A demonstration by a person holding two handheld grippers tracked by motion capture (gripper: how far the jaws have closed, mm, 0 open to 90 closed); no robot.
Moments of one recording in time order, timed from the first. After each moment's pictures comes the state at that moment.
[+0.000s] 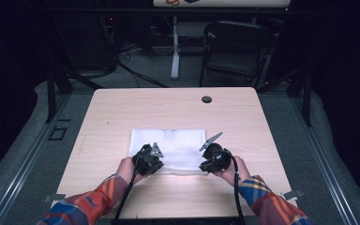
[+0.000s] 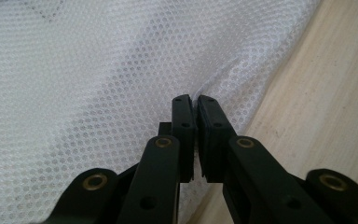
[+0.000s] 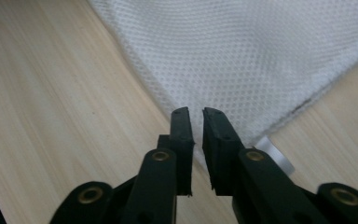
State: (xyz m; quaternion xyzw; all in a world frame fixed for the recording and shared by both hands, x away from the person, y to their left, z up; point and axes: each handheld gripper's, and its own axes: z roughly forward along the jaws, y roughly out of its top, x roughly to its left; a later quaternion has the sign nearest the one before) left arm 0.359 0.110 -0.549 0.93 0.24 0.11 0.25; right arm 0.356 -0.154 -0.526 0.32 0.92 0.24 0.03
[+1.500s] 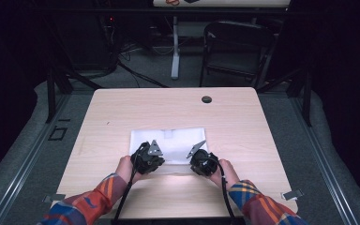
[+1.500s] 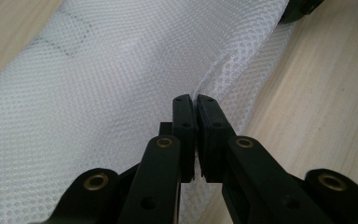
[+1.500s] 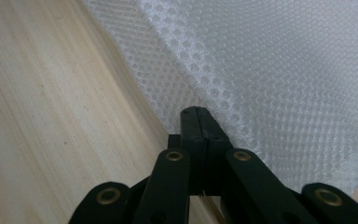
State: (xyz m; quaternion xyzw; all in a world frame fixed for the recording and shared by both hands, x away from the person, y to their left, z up) left arm 0.354 0.110 -0.534 0.92 0.24 0.12 0.28; right arm 0.358 -0.119 -0.557 0.27 0.93 0.22 0.09
